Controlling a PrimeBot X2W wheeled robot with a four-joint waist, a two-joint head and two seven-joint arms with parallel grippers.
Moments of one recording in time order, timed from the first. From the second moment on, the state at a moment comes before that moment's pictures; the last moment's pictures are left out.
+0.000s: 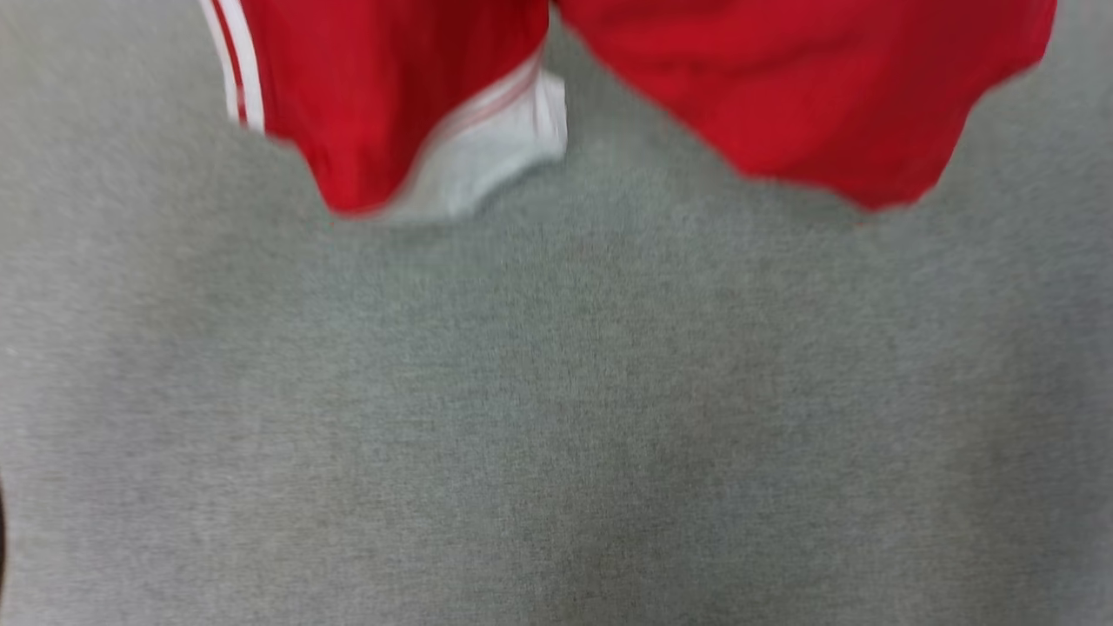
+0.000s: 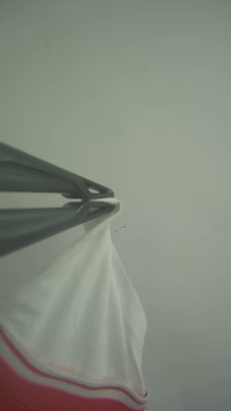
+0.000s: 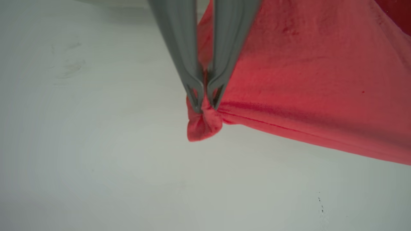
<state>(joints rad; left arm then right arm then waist) -1.30 0.76 -0.21 -0.08 -0.43 -0.05 0.16 -1.03 -0.25 -0.21 -0.08 0.44 0.13 0.57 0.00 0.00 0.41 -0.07</state>
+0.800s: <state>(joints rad) -2.08 0.60 -0.43 0.73 -0.18 -0.12 -0.25 -1.68 -0.18 -0.22 0.56 0.21 0.13 0.09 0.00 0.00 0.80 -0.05</state>
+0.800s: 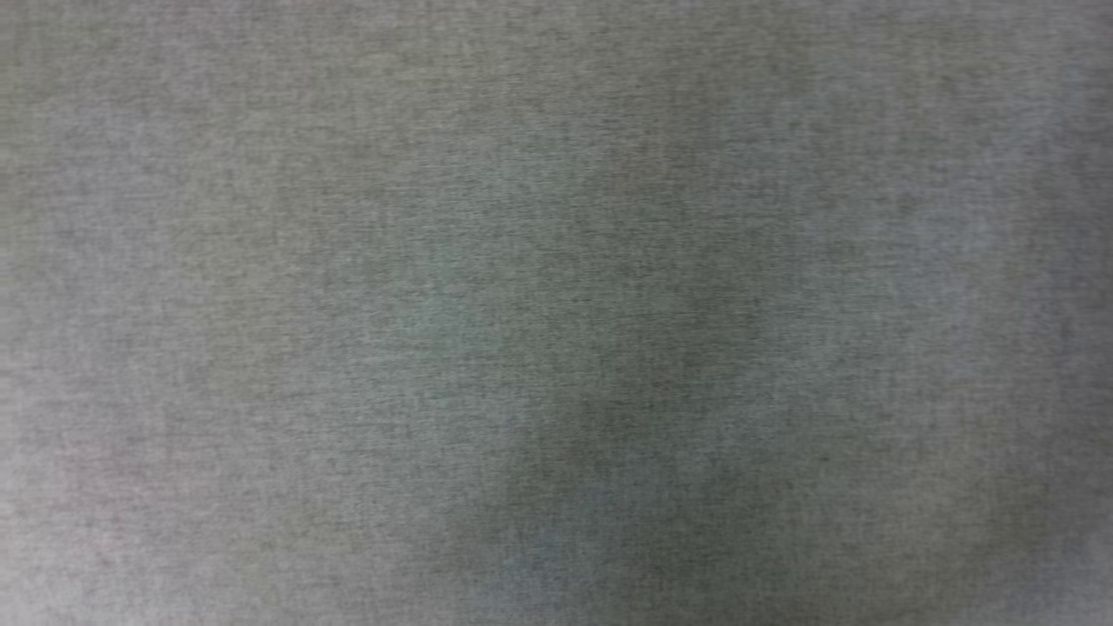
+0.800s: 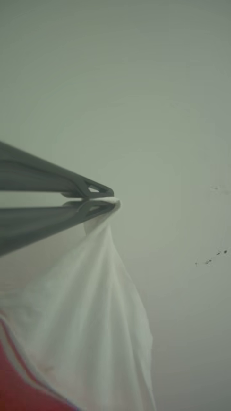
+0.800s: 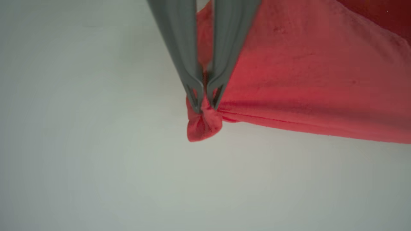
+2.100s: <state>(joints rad) -0.43 0.55 -0.45 0.31 -0.42 -0.07 -0.22 -0.66 -0.27 0.13 0.73 0.68 0.13 0.02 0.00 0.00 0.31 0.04</state>
